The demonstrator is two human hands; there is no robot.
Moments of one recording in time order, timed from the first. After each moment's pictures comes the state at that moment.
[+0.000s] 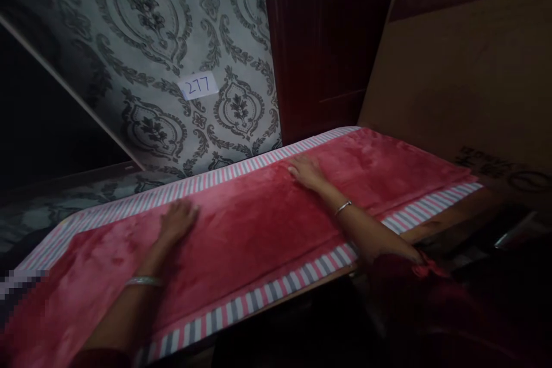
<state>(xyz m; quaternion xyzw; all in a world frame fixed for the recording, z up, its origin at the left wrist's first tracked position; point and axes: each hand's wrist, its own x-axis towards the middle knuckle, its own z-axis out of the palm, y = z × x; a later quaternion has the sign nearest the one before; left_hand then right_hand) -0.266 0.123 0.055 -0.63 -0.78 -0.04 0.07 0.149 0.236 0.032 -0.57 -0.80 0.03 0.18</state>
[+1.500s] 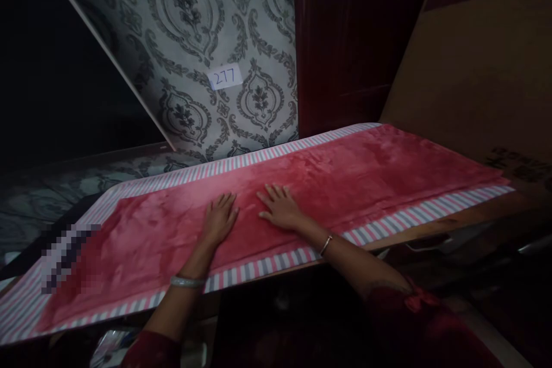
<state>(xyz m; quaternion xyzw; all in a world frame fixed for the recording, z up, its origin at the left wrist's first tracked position) -0.198 0.048 0.024 -0.72 -0.69 -0.08 0.05 0.029 0.101 0.004 -0.42 -0.90 0.07 0.10</state>
